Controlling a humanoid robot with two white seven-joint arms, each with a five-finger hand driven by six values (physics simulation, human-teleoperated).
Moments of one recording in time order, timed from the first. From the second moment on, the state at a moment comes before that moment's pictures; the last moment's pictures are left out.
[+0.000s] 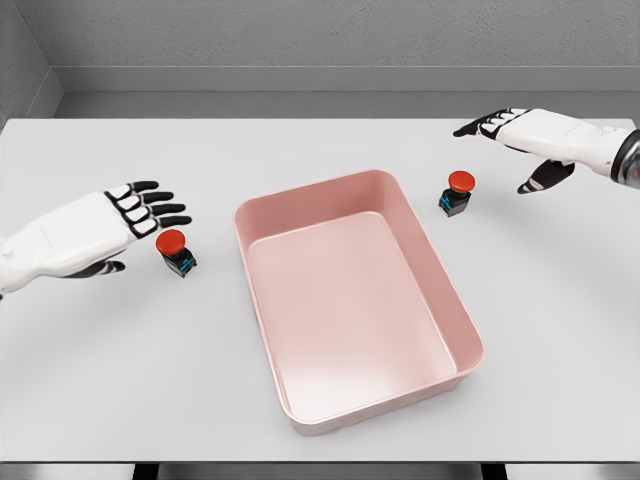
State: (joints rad) left arm -0.15 0.96 -0.30 -1.72 -0.67 -0.61 -0.04; right arm -0.96 -0.93 1.06 -1.30 0.18 -0.39 0.27
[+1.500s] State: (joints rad) left arm -0.29 0.73 -0.43 -1.41 -0.79 -0.61 -0.03; right arm -0.98 -0.78 1.21 -1.25 0.19 -0.23 0.27
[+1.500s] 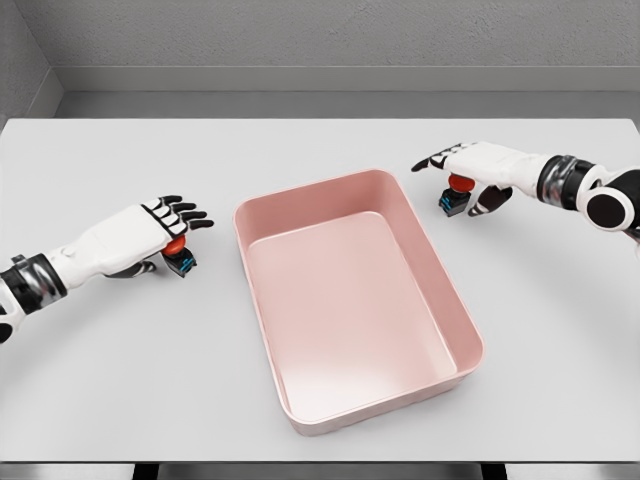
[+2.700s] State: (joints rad) left arm -0.32 0.79 -0.41 -1.44 -0.64 -0.61 -0.01; right arm -0.99 -0.75 1.22 -1.18 0.19 -0.24 0.27
